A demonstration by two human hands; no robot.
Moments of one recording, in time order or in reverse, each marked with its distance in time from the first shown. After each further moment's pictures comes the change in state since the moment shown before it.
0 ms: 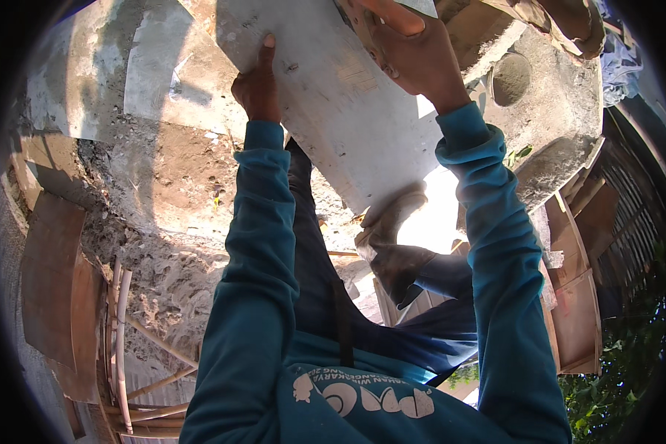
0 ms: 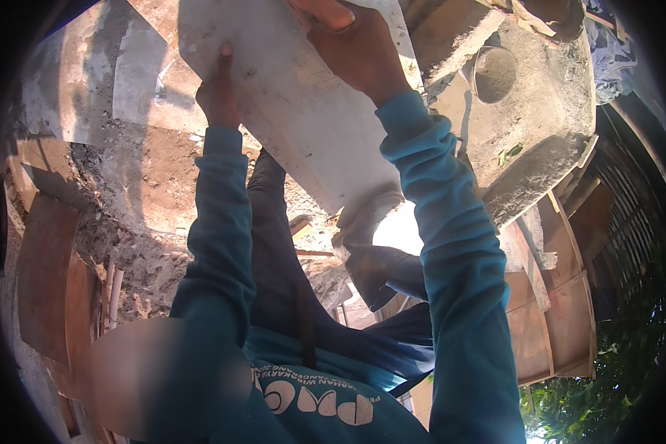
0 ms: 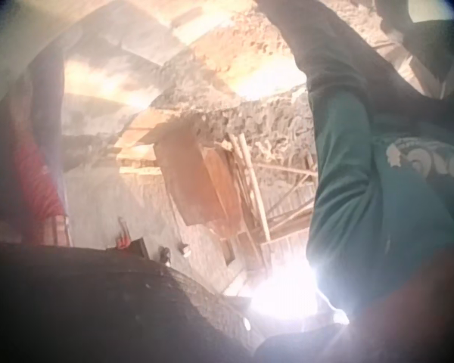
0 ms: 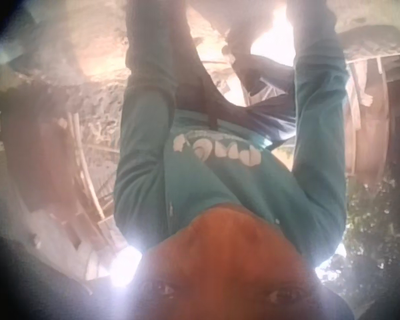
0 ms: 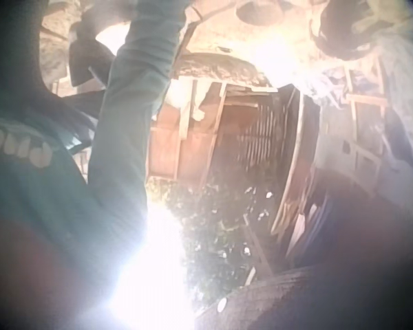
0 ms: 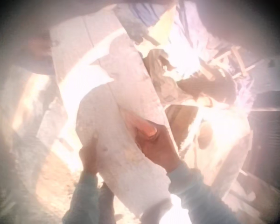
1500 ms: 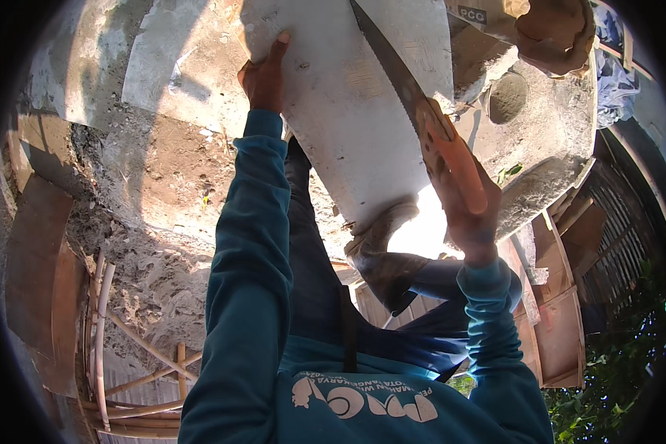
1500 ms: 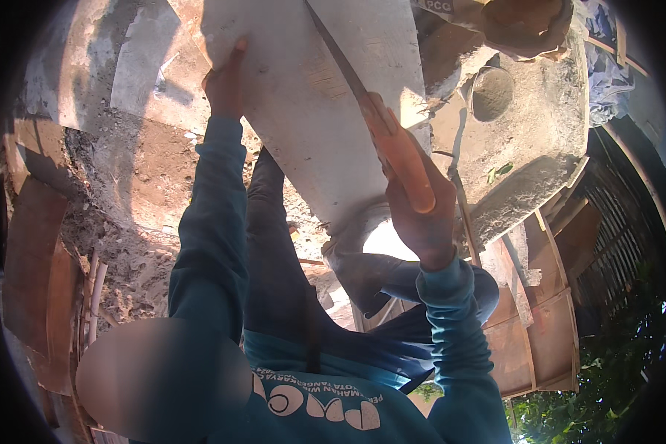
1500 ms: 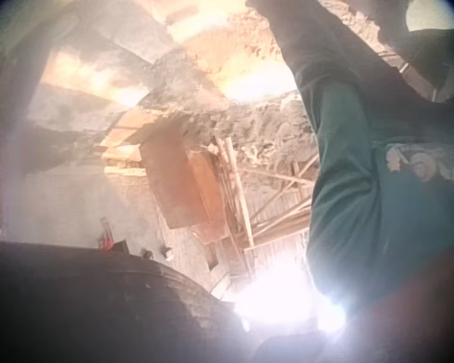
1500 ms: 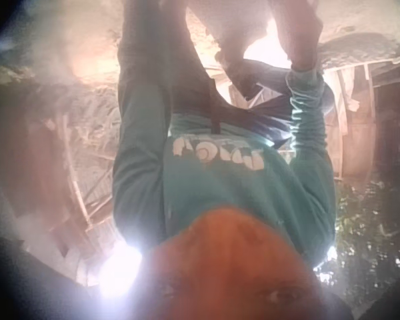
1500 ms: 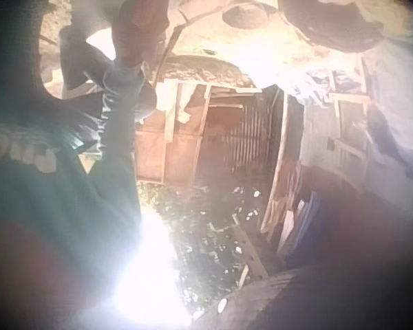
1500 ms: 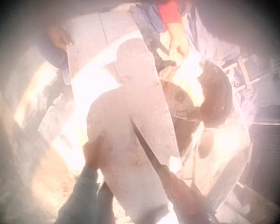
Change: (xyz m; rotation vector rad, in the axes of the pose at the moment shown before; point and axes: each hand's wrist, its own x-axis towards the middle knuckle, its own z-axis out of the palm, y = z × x) left_hand 0.000 0.017 0.001 -0.484 -0.082 0.031; right_hand -0.164 -0.056 -0.032 -0.214 0.122 0.459
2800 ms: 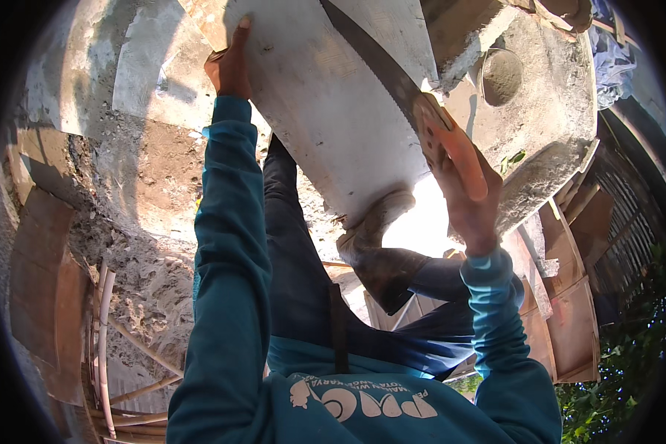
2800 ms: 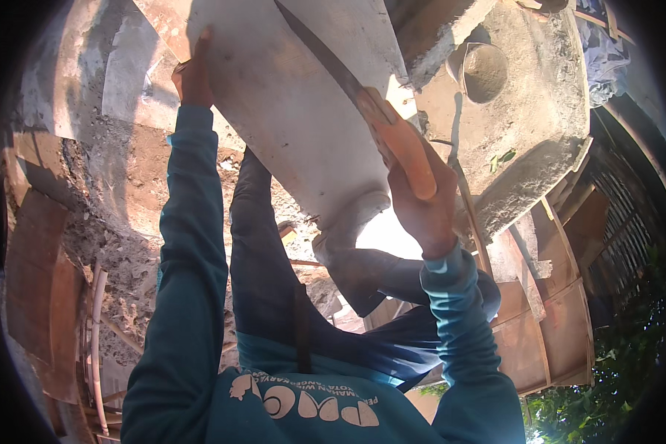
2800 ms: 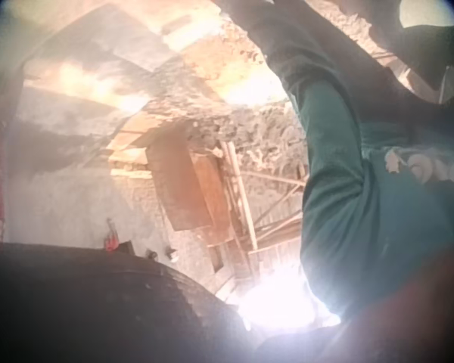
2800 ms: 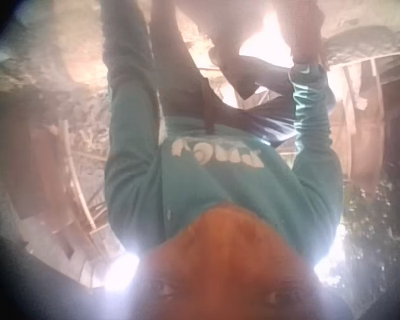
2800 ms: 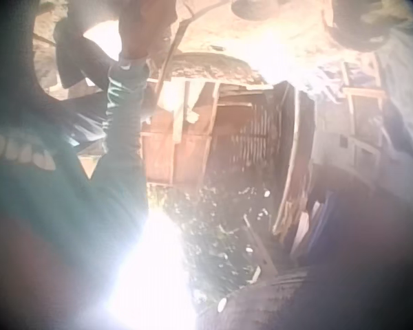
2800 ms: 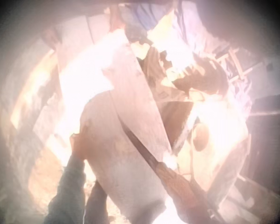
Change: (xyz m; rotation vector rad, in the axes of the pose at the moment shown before) left_hand 0.009 -0.013 -0.008 0.022 -0.024 -0.013; right_hand -0.025 0.058 -0.021 0.059 0.113 -0.129
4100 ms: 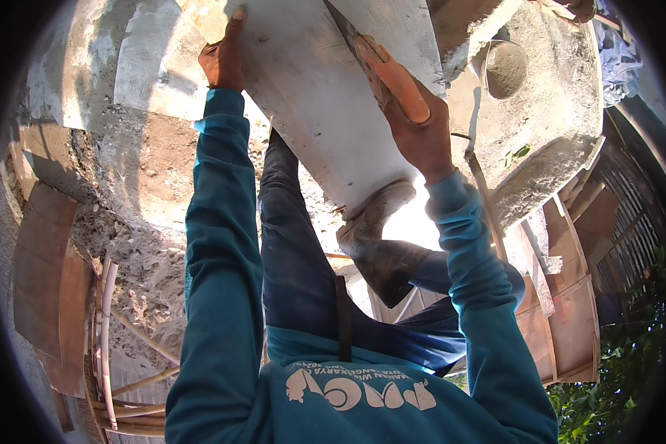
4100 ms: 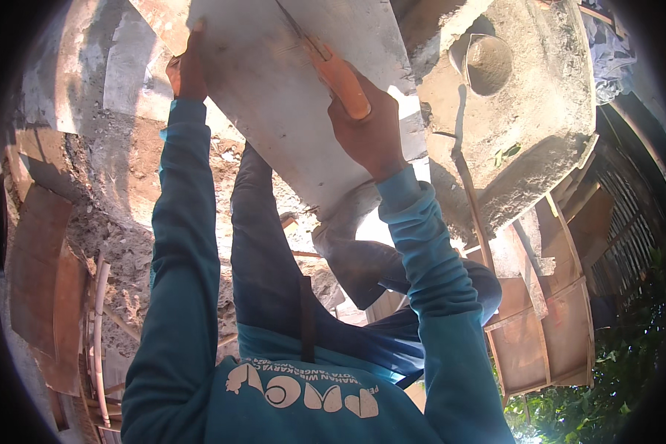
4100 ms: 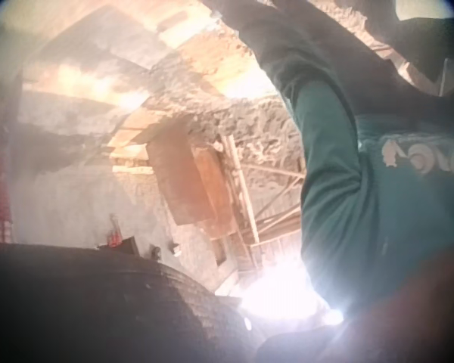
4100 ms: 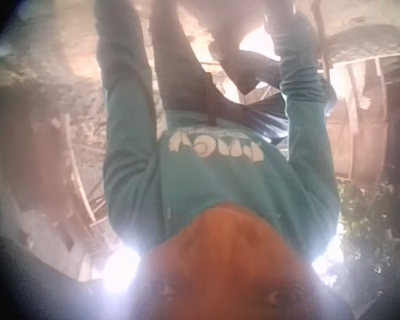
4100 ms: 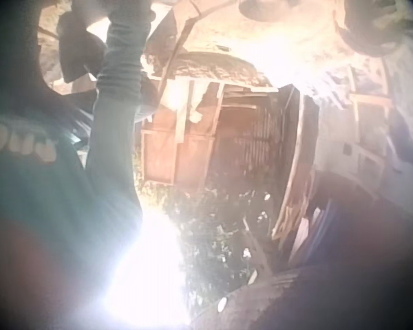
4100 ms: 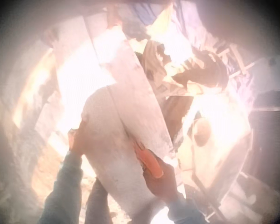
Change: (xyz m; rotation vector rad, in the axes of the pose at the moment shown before) left_hand -0.009 -0.007 0.002 0.102 -0.039 0.034; right_hand 0.060 0.028 0.050 -0.147 -0.048 -0.073
